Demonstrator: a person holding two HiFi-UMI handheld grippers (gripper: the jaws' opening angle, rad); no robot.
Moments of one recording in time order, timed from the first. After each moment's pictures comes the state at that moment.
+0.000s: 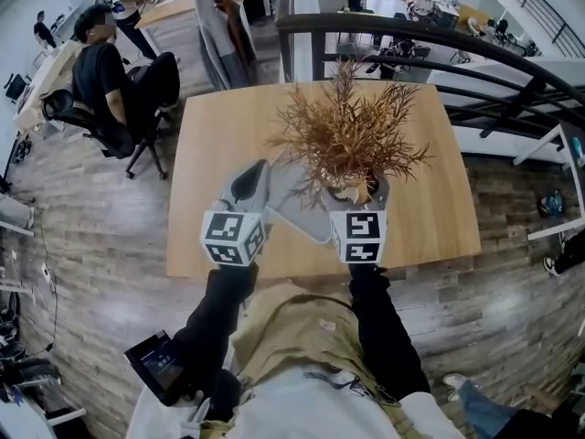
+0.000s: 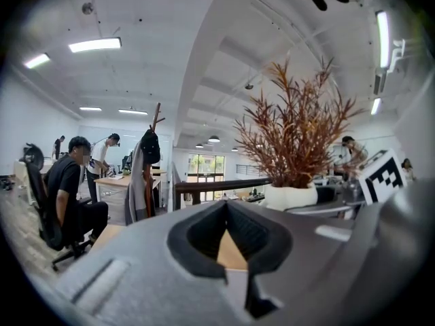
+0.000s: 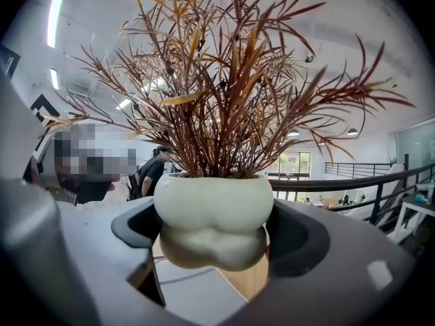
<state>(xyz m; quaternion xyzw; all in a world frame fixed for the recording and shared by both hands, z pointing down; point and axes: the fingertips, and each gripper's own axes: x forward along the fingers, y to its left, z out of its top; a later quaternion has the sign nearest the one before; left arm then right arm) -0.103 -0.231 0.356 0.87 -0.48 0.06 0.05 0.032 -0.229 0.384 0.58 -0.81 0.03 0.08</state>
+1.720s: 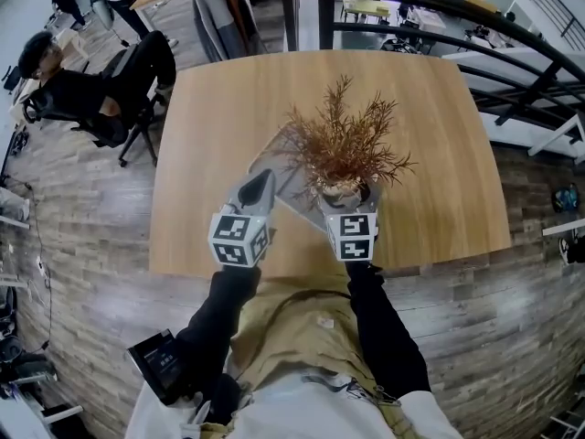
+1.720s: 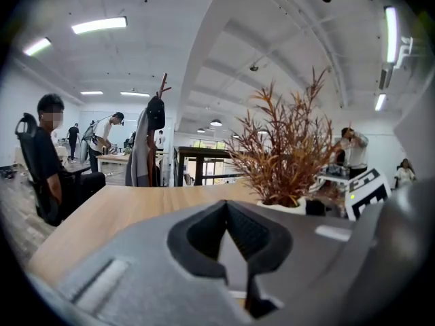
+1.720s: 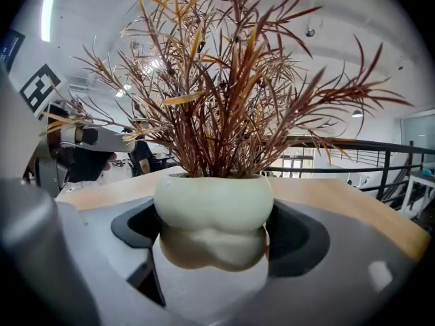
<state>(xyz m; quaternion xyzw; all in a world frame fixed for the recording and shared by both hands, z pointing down) -0.113 -0.243 0.566 0.87 -0.48 0.10 0.10 0.013 -0.247 0.633 0.57 -0.81 0.09 0.12</state>
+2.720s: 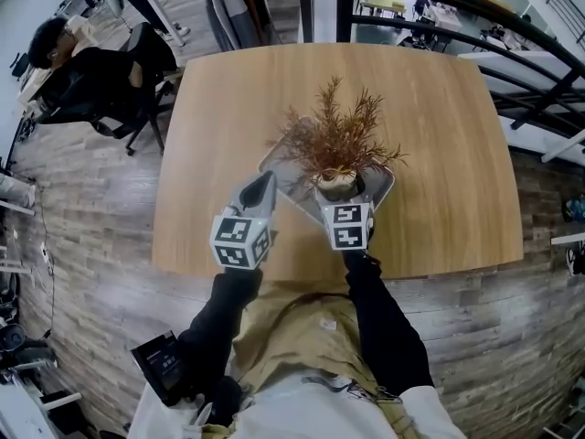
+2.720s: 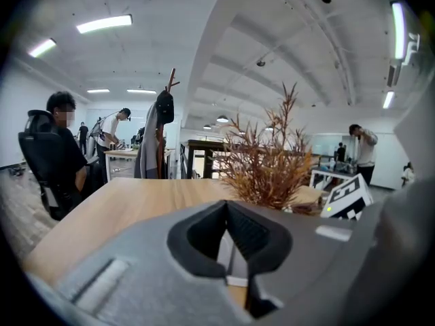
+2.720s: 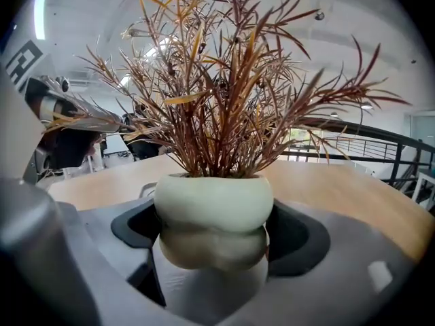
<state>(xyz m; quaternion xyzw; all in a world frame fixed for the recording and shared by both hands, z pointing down) -0.144 -0.269 0.612 0.85 -0.50 0.11 0.11 -0.027 -0.296 0.709 0.54 -0.82 0.13 0.17</state>
